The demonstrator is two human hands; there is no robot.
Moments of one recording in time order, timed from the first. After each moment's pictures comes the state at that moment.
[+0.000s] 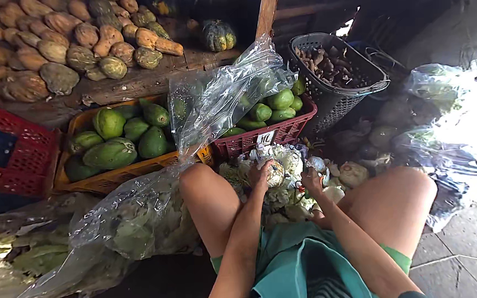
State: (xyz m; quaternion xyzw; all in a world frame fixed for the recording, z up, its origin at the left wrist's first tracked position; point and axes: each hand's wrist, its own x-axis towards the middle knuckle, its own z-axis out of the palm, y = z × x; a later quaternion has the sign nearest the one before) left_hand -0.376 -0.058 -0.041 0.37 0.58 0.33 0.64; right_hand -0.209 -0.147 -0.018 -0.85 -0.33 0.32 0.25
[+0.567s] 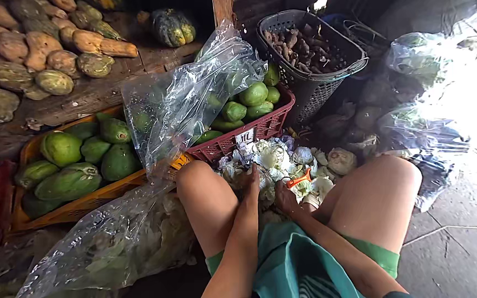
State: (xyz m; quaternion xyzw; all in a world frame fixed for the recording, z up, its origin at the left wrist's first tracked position) left_hand -0.333 -0.055 -0.093 0.41 0.73 0.19 0.52; right_hand -0.247 -0.181 -0.070 -0.82 -0.49 0.29 0.03
